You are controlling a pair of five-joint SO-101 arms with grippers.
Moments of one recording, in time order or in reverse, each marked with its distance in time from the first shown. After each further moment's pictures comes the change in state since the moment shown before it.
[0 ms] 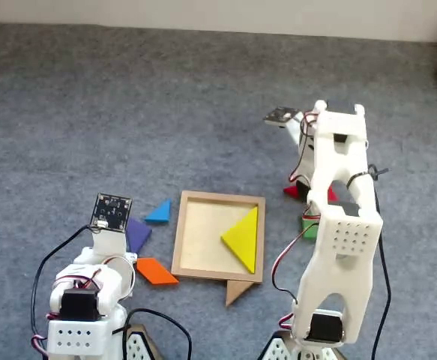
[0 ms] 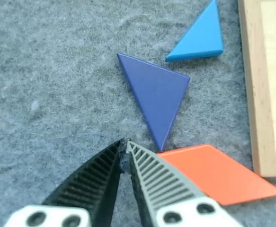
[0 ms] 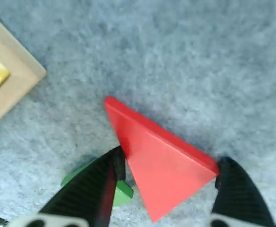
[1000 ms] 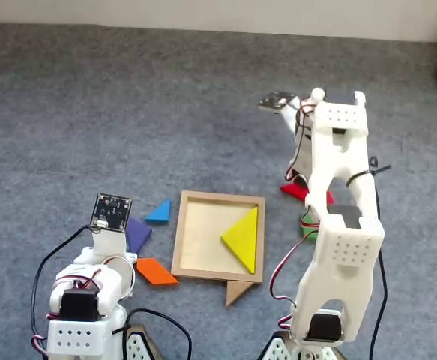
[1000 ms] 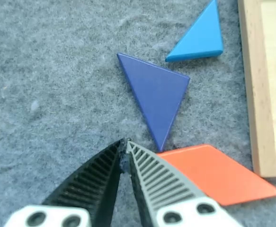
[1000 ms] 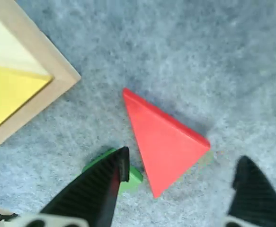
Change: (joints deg) left arm 0.0 0.0 0.0 0.0 0.0; right arm -2.3 -10.9 0.4 3.4 -1.8
